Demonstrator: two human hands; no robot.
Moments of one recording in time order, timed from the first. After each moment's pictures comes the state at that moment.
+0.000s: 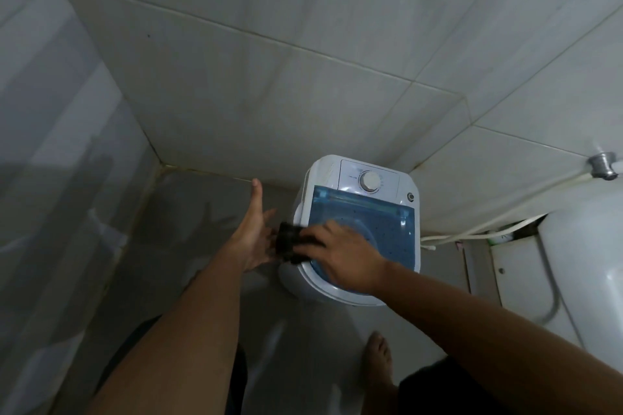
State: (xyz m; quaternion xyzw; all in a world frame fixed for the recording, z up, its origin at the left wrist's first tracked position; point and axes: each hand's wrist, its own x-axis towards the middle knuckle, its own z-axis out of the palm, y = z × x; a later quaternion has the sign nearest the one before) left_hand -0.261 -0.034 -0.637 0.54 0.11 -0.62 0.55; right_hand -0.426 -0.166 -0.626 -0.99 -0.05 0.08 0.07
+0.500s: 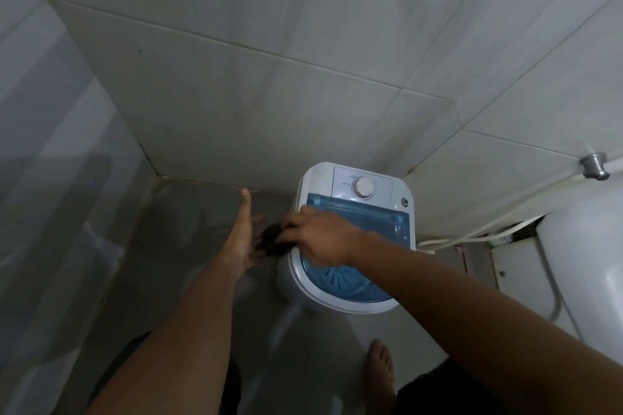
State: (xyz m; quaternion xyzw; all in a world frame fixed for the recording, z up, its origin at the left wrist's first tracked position) left_hand -0.259 -0.035 -0.638 0.61 0.12 -0.55 0.56; right_hand -0.367 -0.181 -0.620 -0.99 -0.06 0.14 0.08
